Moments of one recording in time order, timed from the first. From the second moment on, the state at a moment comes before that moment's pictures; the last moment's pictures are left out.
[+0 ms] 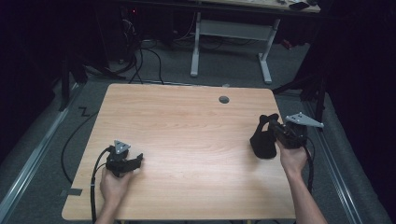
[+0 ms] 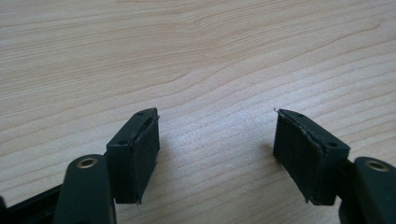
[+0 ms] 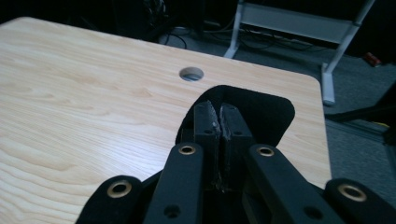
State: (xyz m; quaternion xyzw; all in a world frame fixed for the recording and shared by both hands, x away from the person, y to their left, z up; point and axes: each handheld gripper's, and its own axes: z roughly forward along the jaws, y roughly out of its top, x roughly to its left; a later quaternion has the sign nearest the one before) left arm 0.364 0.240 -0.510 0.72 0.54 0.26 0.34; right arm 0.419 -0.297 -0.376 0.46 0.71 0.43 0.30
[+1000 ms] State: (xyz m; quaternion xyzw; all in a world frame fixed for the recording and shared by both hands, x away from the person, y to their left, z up) left arm 0.363 0.240 -0.510 0.73 0.54 0.26 0.34; right arm 0.408 -0.204 -0.384 0.41 0.75 0.47 0.24
